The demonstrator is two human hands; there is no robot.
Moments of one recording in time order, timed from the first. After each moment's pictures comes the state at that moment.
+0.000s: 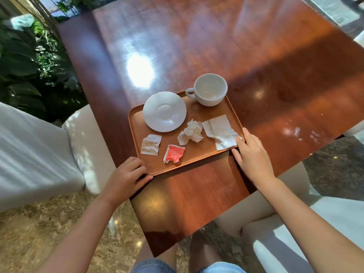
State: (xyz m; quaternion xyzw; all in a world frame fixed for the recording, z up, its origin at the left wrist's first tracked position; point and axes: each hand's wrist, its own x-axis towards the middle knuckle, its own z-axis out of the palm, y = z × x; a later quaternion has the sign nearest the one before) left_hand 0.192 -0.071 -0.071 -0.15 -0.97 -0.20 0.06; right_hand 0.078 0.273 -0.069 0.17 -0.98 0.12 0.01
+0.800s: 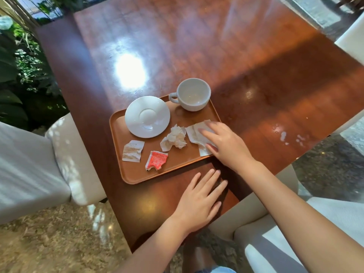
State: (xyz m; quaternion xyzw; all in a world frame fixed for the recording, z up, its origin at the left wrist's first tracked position) left_hand 0.180 0.127 -0.083 -0.23 -0.96 -0.16 -0.03; right_hand 0.033 0.245 -0.035 0.31 -0.94 0.14 -0.03
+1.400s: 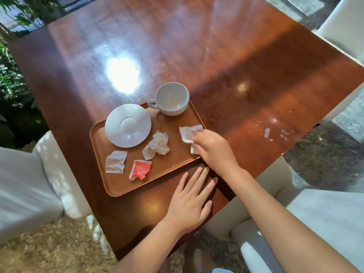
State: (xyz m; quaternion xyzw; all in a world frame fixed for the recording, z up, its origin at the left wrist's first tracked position) left_hand 0.165 0.141 -0.082 -0.21 -0.96 -0.13 -0.09; right_hand 0.039 0.255 -0.044 0.21 -0.92 0.32 0.00
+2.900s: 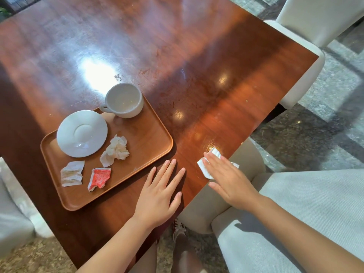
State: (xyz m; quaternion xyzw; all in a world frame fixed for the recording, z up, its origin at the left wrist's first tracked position) left_hand 0.147 0.157 -0.078 -0.20 -0.97 -0.12 -0.10; right_hand 0.122 0.401 -0.078 0.27 -0.94 0.16 -0.12
